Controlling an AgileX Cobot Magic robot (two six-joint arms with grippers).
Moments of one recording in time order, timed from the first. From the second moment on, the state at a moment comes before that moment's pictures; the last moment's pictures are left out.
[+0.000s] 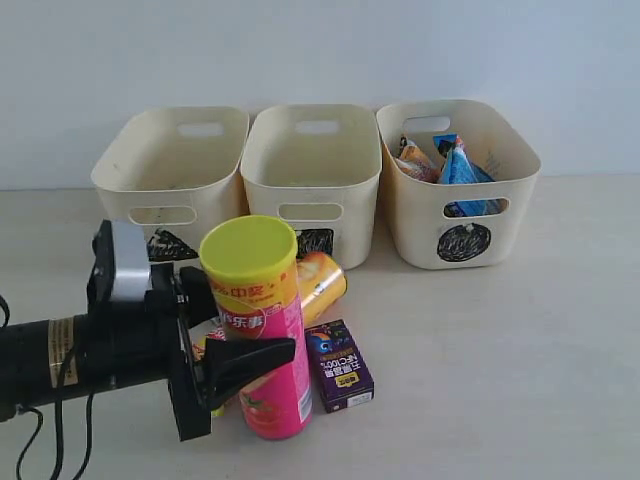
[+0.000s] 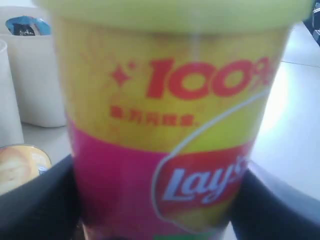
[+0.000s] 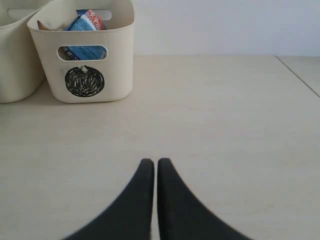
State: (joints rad) left arm -0.29 1.86 -0.53 0.98 -1.21 -0.29; right arm 0.00 0.01 -0.01 -0.01 0.33 0.00
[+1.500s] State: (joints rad) left arm -0.29 1.51 -1.01 0.95 -0.52 -0.86; right arm 0.00 0.01 -0.01 -0.01 0.33 0.00
